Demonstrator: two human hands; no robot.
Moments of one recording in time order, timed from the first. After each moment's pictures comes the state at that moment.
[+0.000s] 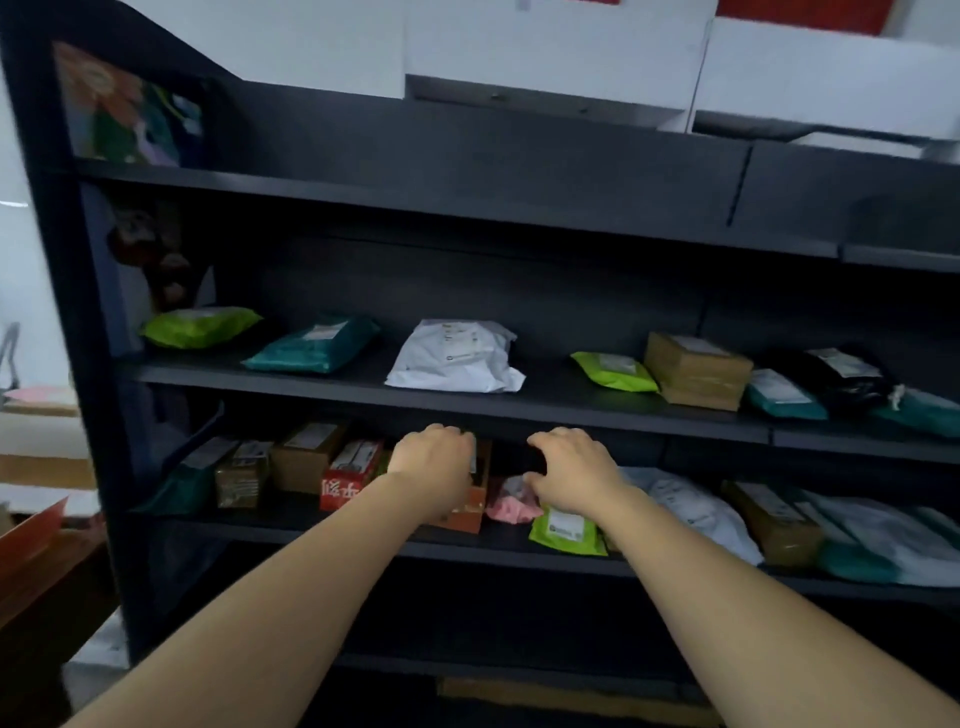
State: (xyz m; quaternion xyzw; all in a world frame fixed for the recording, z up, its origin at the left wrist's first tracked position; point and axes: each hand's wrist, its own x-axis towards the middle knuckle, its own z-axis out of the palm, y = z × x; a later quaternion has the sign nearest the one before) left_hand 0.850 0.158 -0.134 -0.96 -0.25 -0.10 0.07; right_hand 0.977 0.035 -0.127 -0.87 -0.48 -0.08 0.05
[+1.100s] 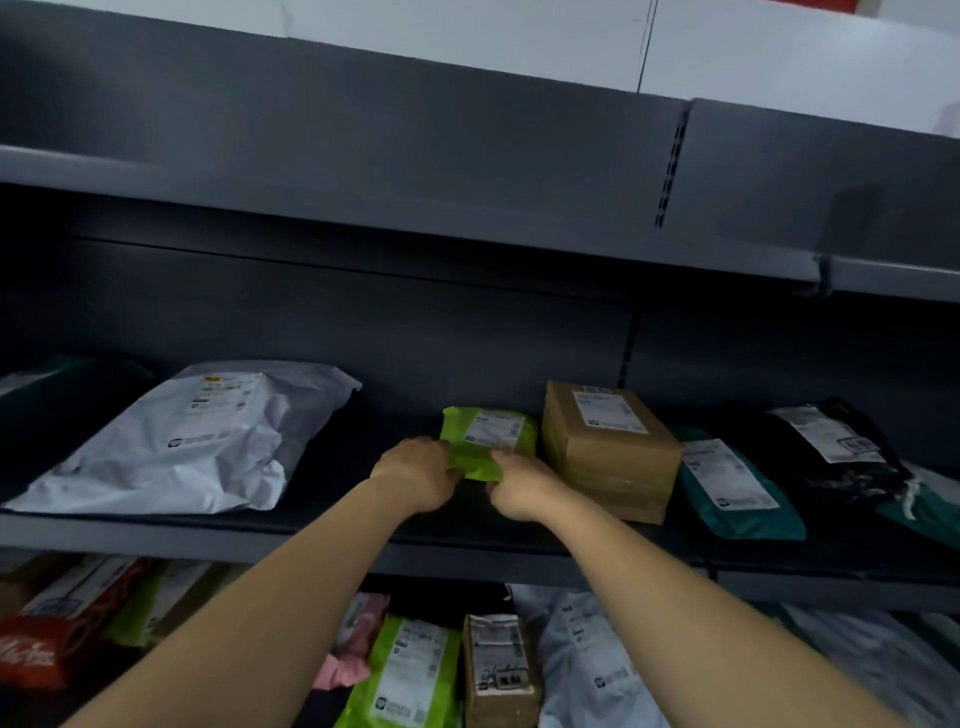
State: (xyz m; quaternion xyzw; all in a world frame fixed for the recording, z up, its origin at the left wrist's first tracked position) left_hand 1.274 0.215 -0.123 -0.95 -0.29 -0.07 -0.08; right_hand 1.370 0.101 -0.115 -0.89 -0.44 0.10 0.12
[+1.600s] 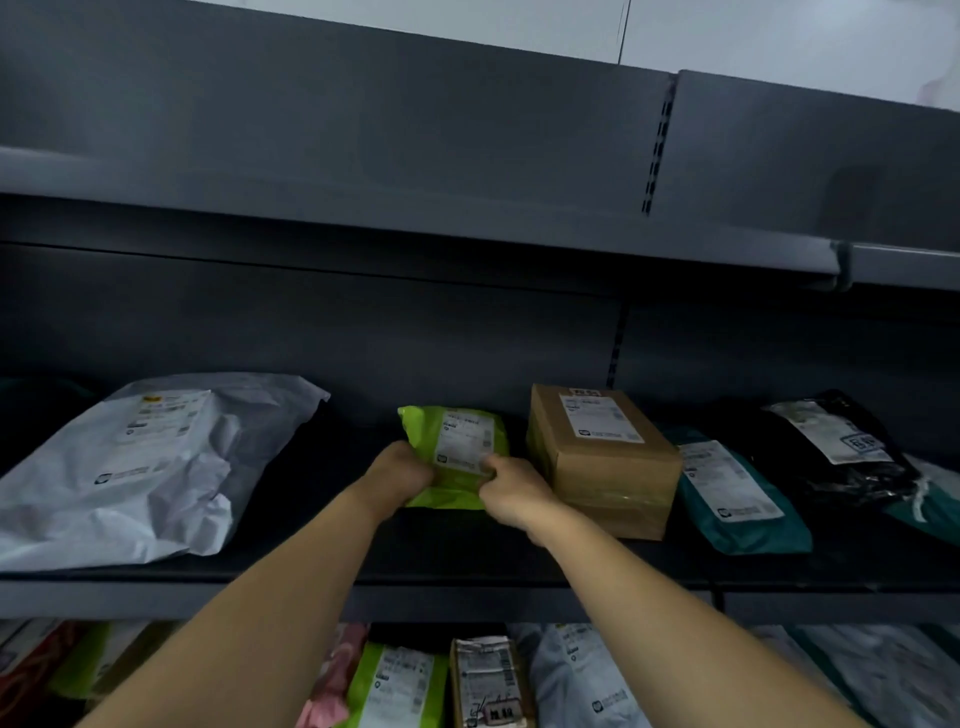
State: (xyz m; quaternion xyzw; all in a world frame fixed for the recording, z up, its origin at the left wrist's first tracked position) left_hand 1.316 0.240 -0.128 -0.79 -0.37 -0.17 -0.45; right_hand 1.397 0.114 -0.121 -0.87 -0.38 0.14 0.28
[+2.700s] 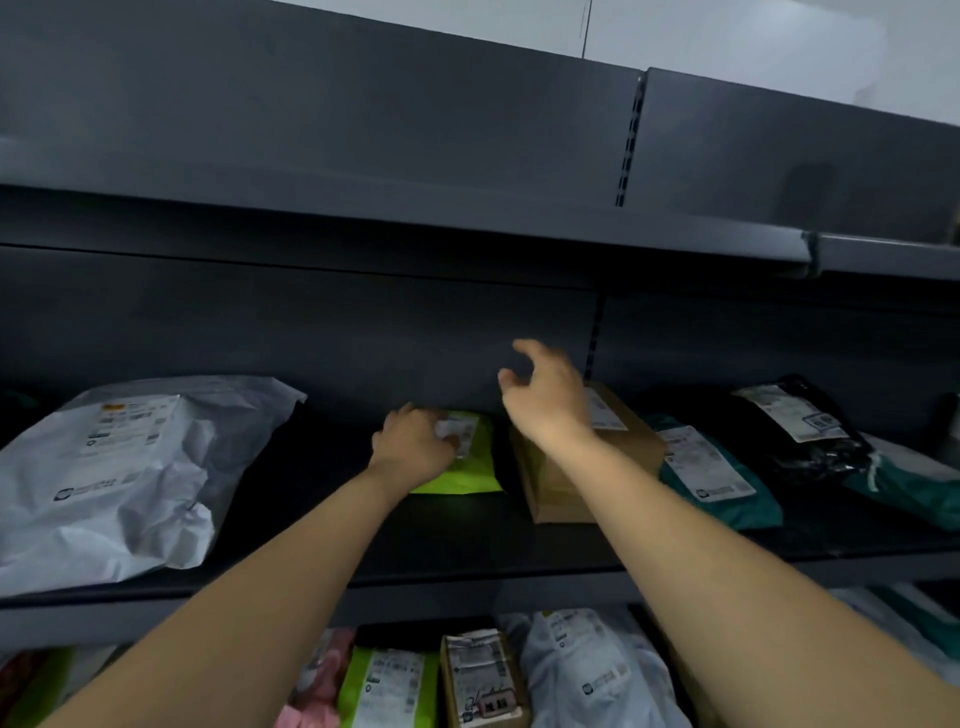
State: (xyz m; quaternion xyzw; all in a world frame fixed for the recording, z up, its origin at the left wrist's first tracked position) left_hand 1.321 0.222 -0.102 -0.91 -0.27 -0.21 -0.25; right_hand 1.397 0.091 -0.047 -0.84 -0.34 -0.13 0.41
